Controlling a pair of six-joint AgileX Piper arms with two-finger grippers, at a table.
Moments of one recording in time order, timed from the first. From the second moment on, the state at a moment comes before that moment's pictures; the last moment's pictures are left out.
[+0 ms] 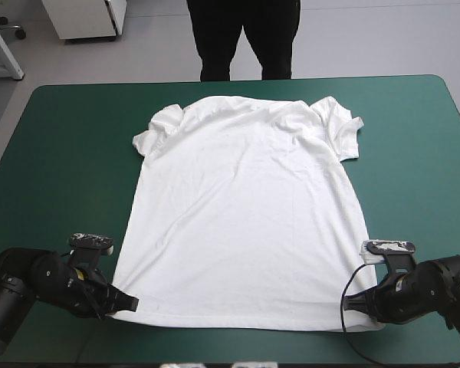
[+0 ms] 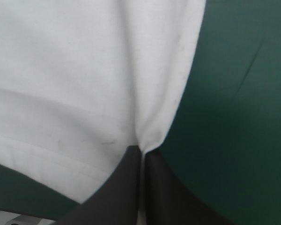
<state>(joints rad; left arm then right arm) -0.22 0.91 -0.66 -0.18 1.22 0.04 0.27 0.91 -0.57 0.14 1.09 0.15</state>
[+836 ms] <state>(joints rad) -0.22 1.00 -1.10 0.07 1.17 -0.05 0.27 0.97 -1.12 -0.13 1.16 0.22</state>
